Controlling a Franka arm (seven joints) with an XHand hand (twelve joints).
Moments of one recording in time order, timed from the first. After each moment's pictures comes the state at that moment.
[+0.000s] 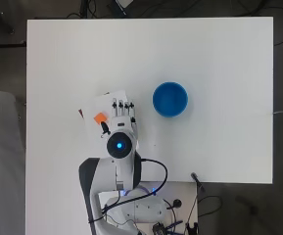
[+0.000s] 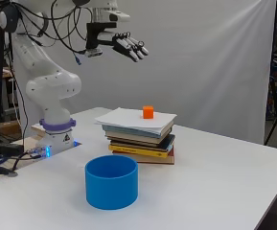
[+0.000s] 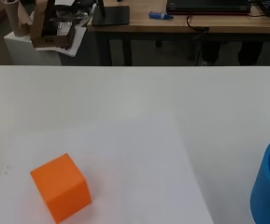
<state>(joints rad) 0.01 -0.81 0.02 -2.36 0.04 1.55 -0.86</state>
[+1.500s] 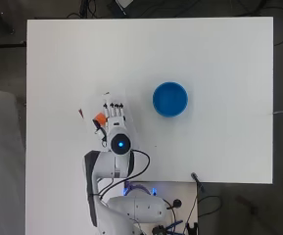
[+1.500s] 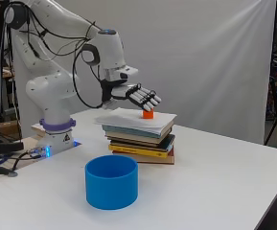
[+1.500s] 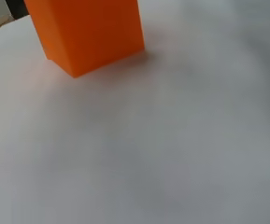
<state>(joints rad) 0.00 -0.78 0.21 -2.87 0.37 2.20 -0.95</state>
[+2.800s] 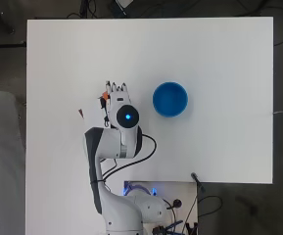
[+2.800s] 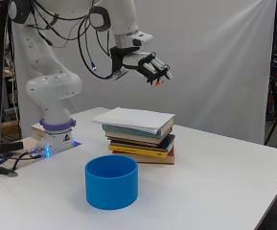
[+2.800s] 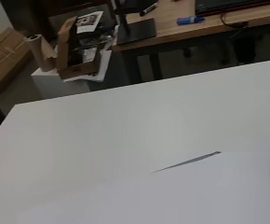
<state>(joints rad) 0.00 -0.58 0.06 -2.41 0.28 1.89 -0.92</state>
